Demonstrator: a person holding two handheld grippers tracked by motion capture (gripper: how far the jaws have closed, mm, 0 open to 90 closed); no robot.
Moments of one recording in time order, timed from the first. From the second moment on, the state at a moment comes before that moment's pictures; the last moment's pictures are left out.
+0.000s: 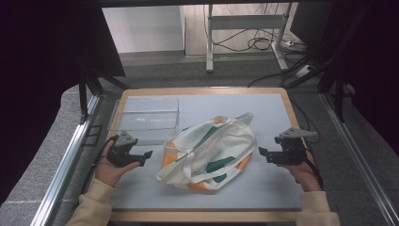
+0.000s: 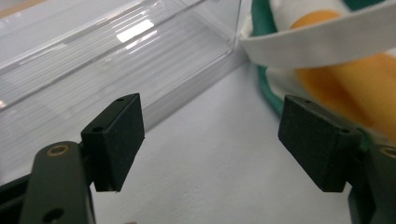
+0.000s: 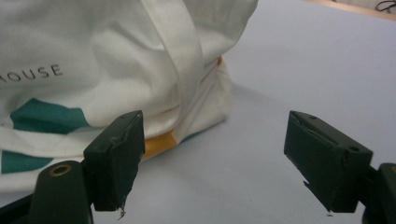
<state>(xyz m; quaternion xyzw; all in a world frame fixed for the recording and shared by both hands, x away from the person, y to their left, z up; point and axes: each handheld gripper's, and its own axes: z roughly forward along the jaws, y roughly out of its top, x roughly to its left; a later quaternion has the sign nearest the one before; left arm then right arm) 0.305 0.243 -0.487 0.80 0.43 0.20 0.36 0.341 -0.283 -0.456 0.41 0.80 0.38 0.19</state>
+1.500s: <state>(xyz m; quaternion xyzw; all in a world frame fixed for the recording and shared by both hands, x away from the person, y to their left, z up) 0.292 0.216 -0.413 0.84 0.36 0.12 0.39 0.336 -0.282 -0.447 0.41 0.80 0.40 0.18</state>
